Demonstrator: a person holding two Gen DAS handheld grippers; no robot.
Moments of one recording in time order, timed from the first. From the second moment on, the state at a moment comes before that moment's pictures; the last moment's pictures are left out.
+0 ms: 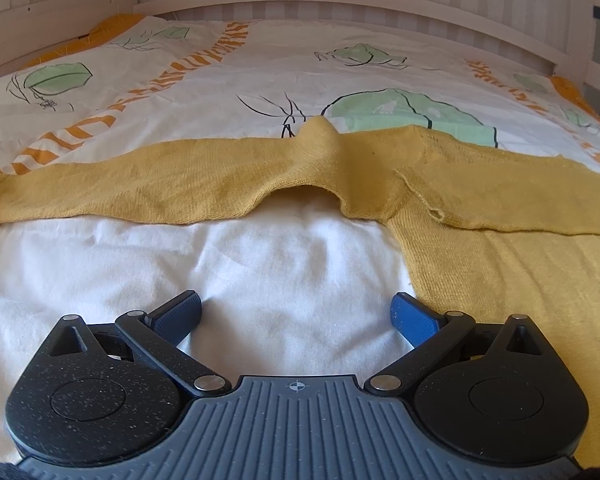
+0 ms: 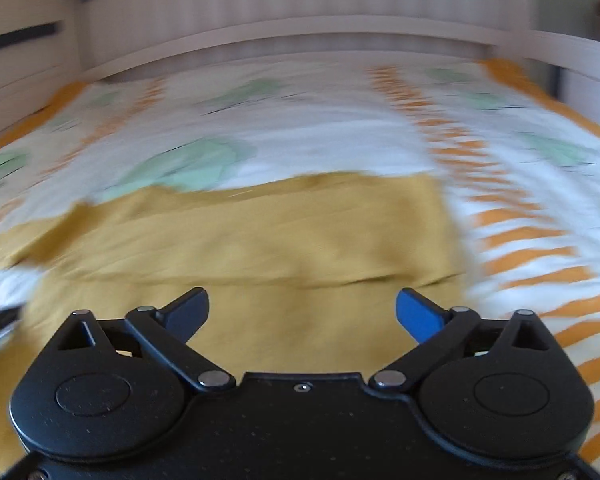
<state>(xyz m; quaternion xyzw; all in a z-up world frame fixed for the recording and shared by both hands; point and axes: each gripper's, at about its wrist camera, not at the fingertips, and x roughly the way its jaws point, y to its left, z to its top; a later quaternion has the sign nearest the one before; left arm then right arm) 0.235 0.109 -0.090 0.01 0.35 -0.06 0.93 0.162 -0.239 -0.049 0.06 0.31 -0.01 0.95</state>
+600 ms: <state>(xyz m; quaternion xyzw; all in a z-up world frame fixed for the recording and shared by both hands) 0.251 0.210 -0.043 -0.02 0.34 0.02 0.94 0.174 -0.077 -0.085 0.01 0.33 0.12 0.94</state>
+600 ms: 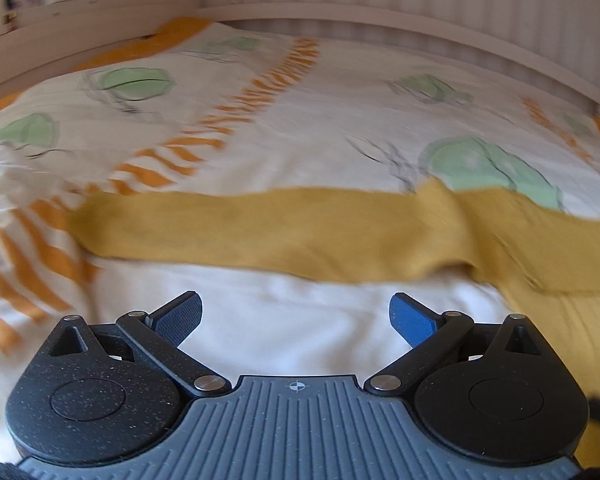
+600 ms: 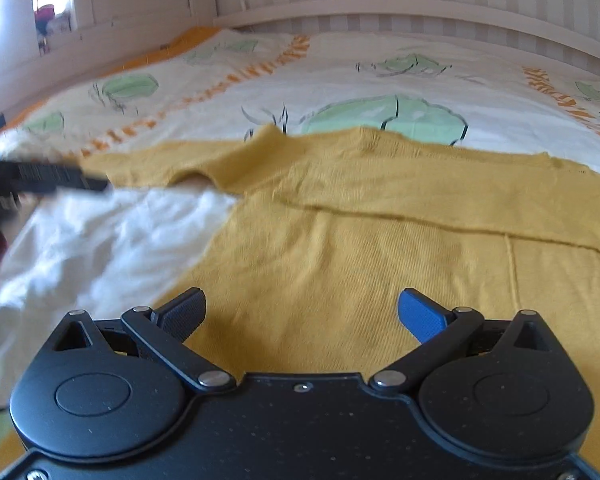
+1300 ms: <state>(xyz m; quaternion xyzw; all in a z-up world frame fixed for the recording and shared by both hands) 0.324 0.324 -0.043 -0.05 0.35 0.18 0.92 0.176 -0.070 -0.096 -0.02 0.34 0.11 0.93</state>
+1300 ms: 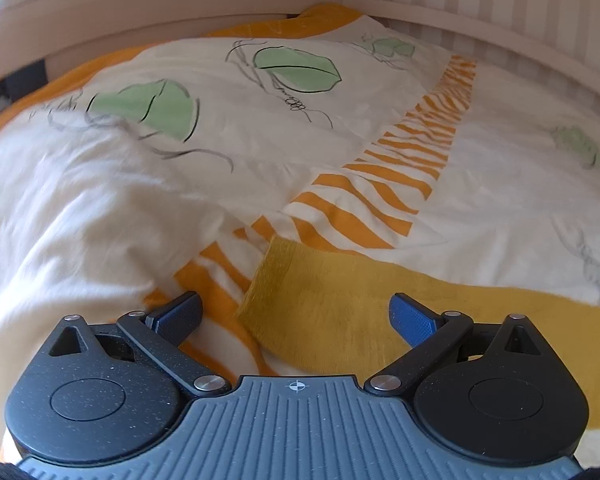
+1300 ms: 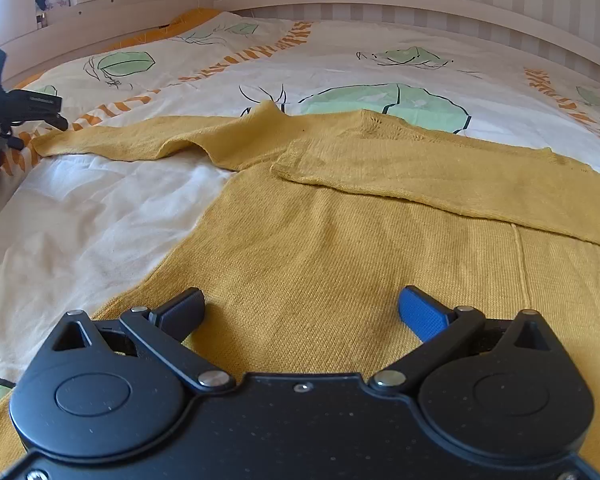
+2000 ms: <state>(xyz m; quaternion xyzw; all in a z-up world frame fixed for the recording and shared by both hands) 0.319 0.310 0.029 -0.09 0.31 0.12 0.94 0.177 -0.071 -0.097 -0.01 0.33 0.11 0.94</state>
